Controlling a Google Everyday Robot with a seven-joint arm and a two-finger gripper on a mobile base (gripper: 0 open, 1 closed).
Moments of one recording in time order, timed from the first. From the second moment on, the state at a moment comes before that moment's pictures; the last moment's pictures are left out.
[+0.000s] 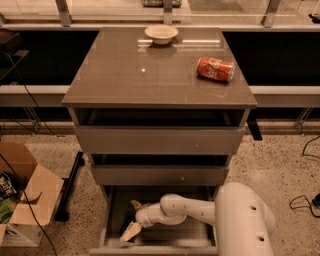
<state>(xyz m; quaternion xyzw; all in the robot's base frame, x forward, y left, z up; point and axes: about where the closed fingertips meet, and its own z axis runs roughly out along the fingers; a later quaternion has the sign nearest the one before) 0.541 0.139 0.215 -0.53 0.70 0.36 0.32</state>
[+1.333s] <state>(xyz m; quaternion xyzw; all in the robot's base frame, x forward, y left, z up) 0.555 0.131 0.127 -0.49 0.75 0.33 0.31</state>
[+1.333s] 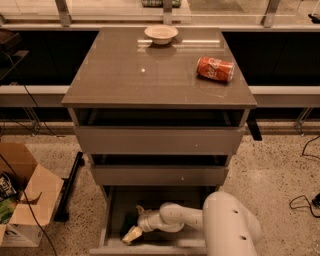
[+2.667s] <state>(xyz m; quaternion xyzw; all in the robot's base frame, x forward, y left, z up) 0.528 0.154 0.124 -0.49 0.76 0.30 0.32</state>
